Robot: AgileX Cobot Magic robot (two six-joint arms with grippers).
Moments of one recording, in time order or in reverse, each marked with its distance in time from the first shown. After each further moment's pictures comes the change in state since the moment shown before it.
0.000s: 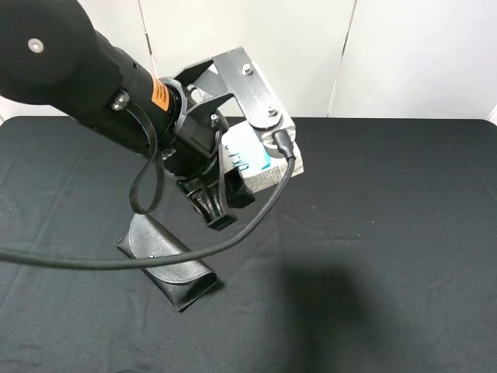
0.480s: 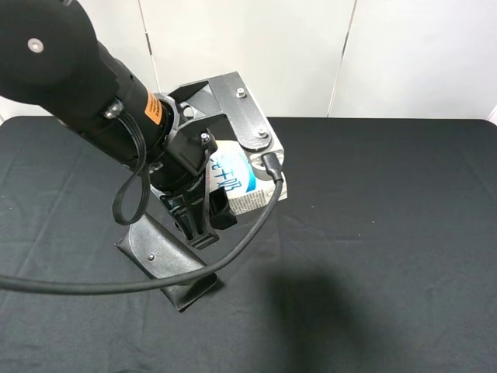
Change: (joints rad) left arm 0.000 0.000 0.000 0.000 0.107 0.000; right arm -0.001 0.000 0.000 0.001 -0.001 0.006
